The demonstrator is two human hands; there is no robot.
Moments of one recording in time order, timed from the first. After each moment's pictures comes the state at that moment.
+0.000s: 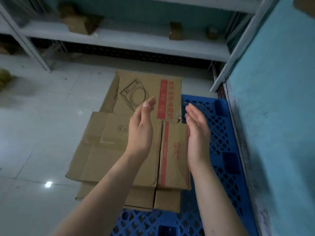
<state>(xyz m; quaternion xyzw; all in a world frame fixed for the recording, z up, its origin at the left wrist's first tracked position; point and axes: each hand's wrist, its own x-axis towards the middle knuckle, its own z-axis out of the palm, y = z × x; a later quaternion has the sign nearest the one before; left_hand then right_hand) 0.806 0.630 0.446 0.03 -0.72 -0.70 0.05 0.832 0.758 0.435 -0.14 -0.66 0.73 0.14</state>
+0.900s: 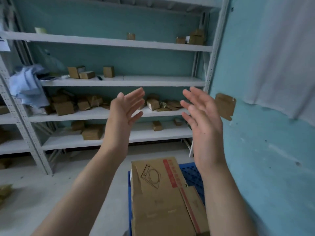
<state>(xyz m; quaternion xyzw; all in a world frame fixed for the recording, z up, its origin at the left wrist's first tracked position) 0.874 0.298 0.926 -0.26 -0.55 -0.79 0.03 0.960 0.446 0.922 0.09 -0.63 0.66 0.40</state>
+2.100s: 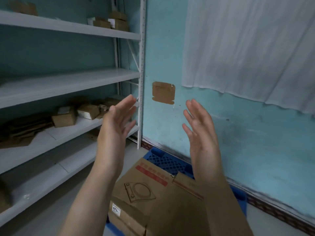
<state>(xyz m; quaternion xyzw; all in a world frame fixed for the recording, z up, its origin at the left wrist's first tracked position) 0.482 0.201 0.903 -0.43 -0.40 -0.76 -0.26 0.652 0.253 0.900 -0.18 -0.64 0.48 0.57</state>
